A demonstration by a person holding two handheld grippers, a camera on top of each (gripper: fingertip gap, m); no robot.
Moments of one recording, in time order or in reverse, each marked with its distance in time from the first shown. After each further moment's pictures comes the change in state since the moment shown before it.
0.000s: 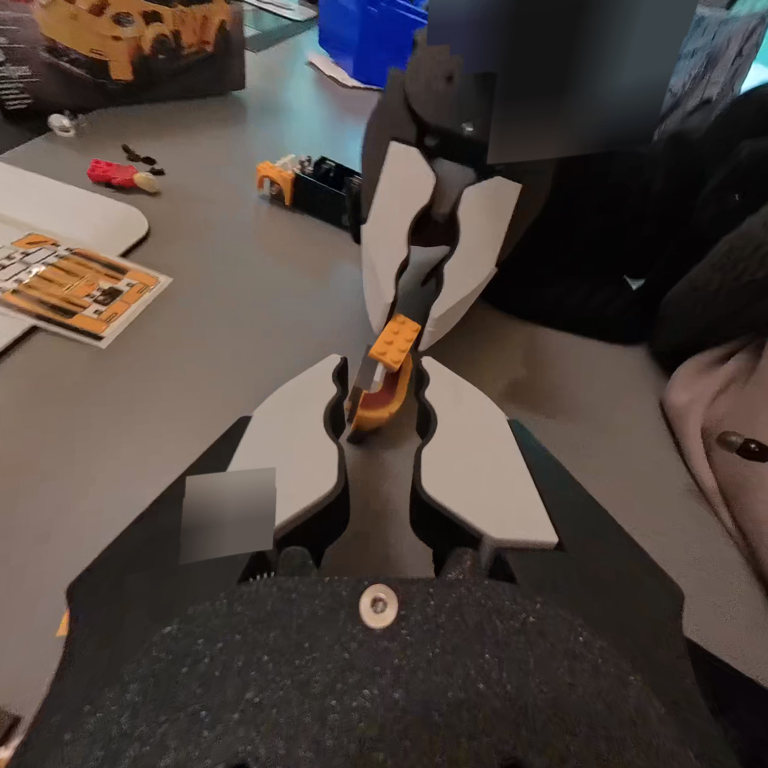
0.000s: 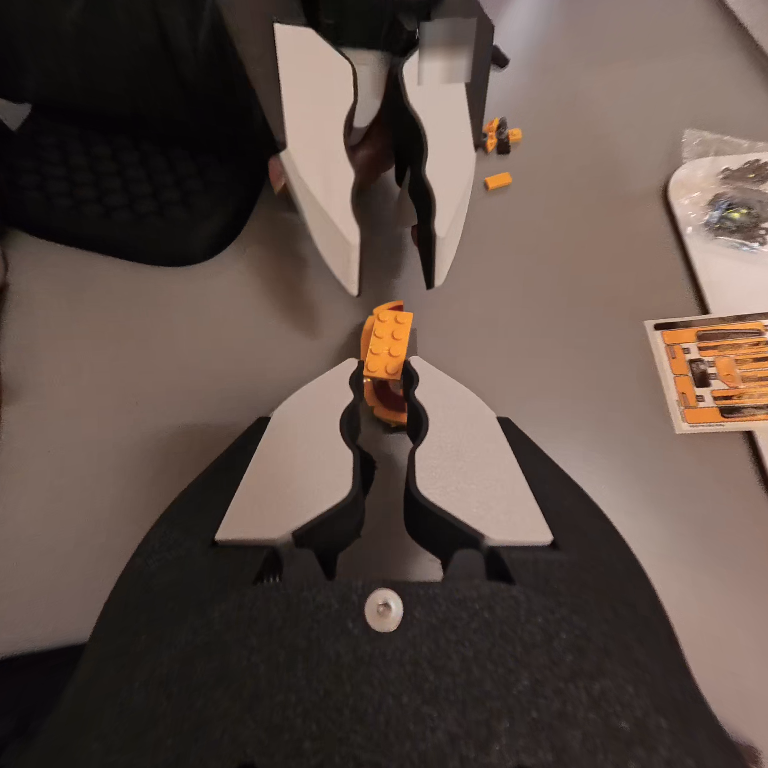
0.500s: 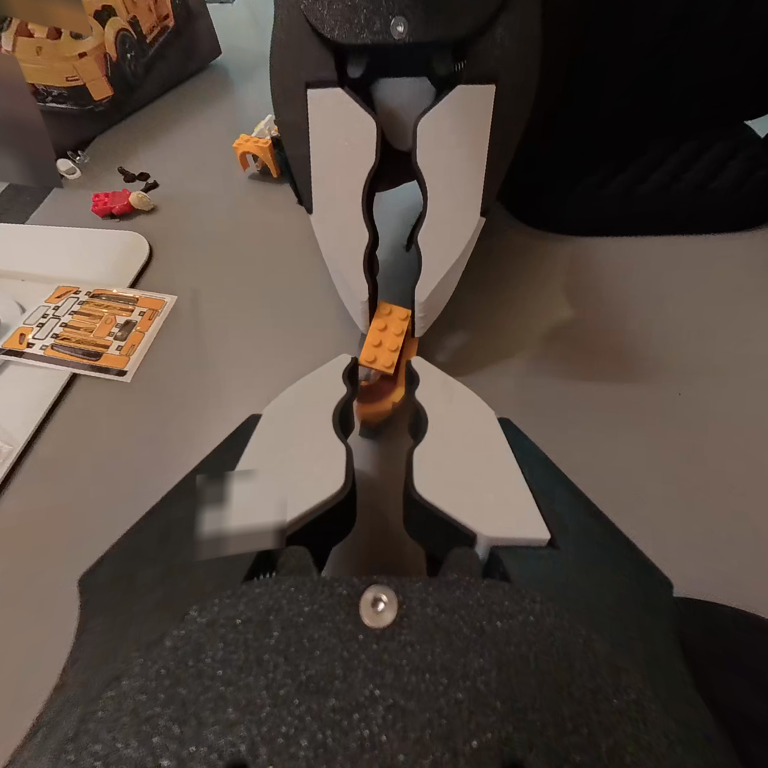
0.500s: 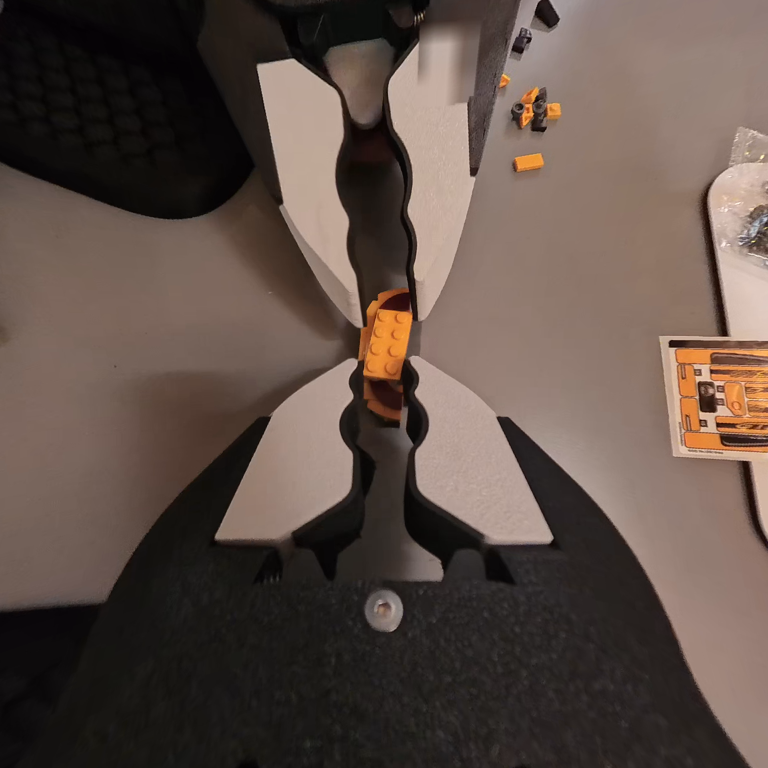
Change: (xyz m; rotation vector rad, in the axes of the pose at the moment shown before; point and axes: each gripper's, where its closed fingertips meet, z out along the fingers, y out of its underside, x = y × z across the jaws) left arm 0.001 0.018 0.016 -0.153 -0.108 0.284; right arm 0.000 0.008 0.006 -0.085 -0.038 -0.098
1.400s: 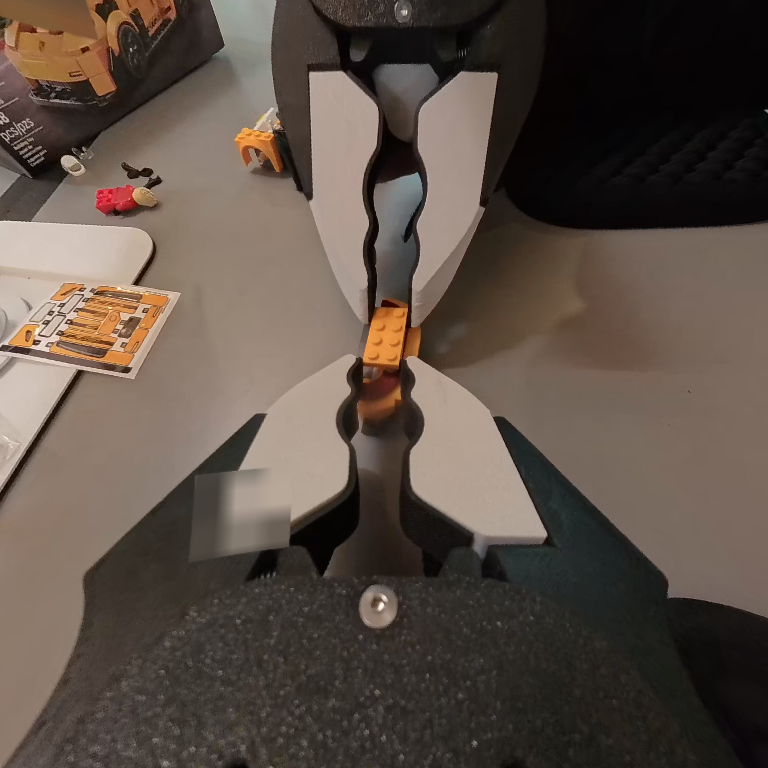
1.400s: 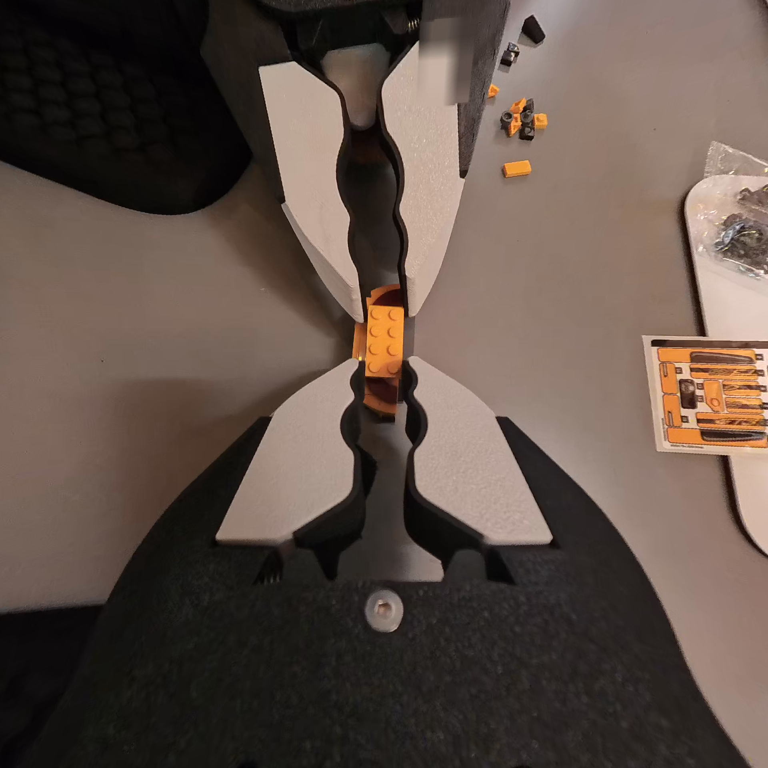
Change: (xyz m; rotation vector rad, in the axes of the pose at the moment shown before) left arm 0.000 0.002 0.000 -0.015 -0.014 0.009; right arm 0.002 0.001 -0.003 0.024 0.027 -0.022
